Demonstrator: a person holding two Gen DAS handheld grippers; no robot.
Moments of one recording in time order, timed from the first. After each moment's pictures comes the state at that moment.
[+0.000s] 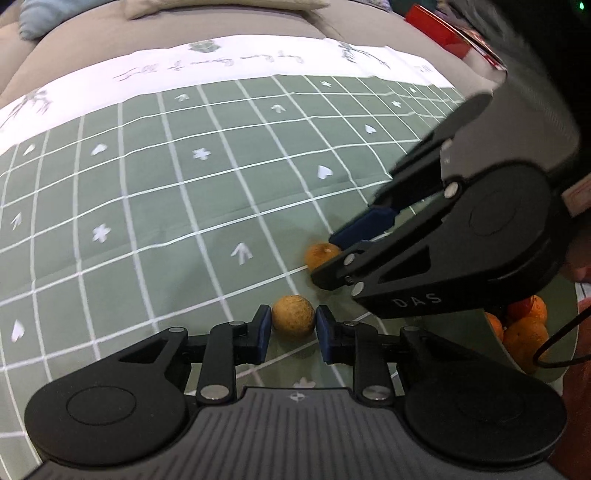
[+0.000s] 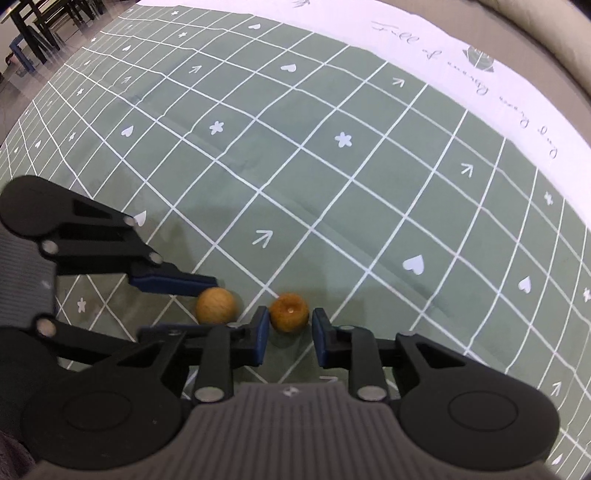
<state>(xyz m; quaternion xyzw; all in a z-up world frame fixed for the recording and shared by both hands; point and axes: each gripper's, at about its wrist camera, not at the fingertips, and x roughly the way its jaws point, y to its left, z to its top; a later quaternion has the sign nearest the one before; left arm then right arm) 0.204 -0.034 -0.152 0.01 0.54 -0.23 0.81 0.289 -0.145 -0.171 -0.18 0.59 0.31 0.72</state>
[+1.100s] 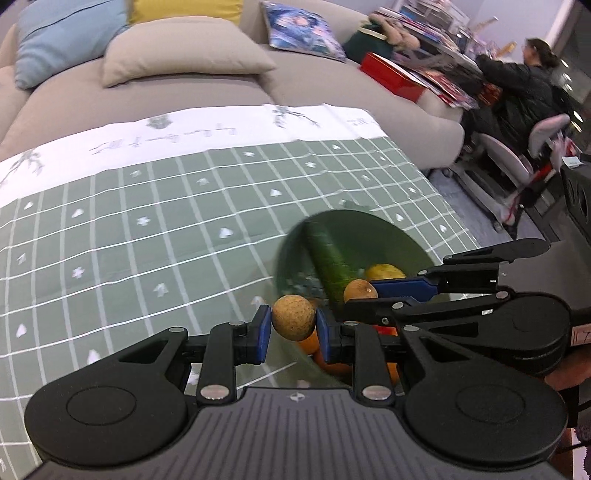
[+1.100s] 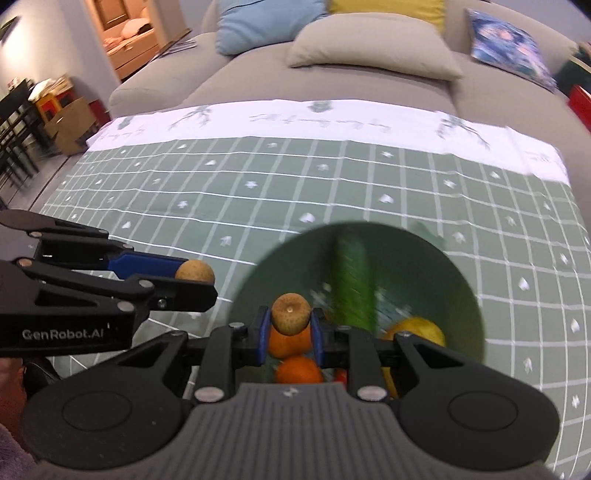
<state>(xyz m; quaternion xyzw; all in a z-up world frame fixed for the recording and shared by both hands) 0.155 -0.101 -0.061 -0.01 0.47 -0.27 0.84 0.147 -0.266 -0.082 0.00 0.48 0.16 0.86</state>
